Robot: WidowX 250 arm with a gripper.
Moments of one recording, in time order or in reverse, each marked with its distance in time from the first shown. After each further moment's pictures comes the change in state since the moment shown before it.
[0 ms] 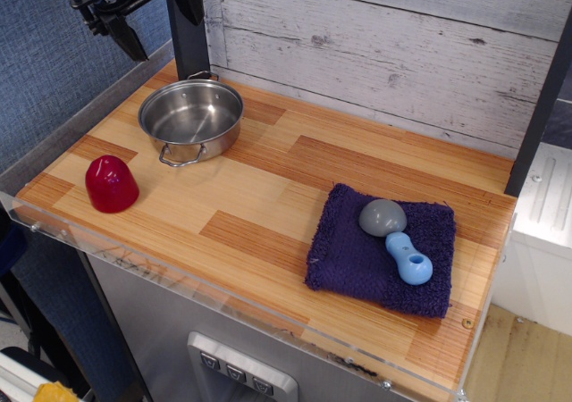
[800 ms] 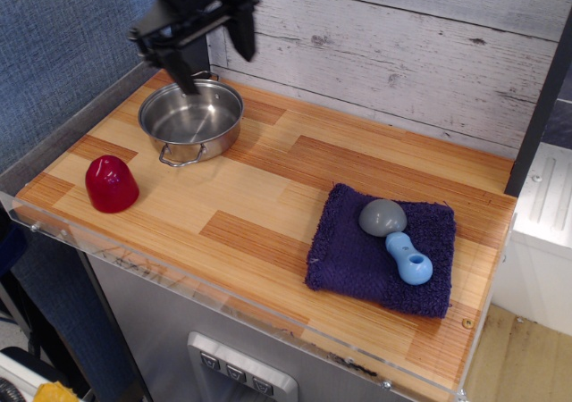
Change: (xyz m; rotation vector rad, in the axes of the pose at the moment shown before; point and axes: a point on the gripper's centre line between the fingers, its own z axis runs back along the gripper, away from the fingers) arm -0.059 -0.027 -0.014 0.009 0.084 -0.069
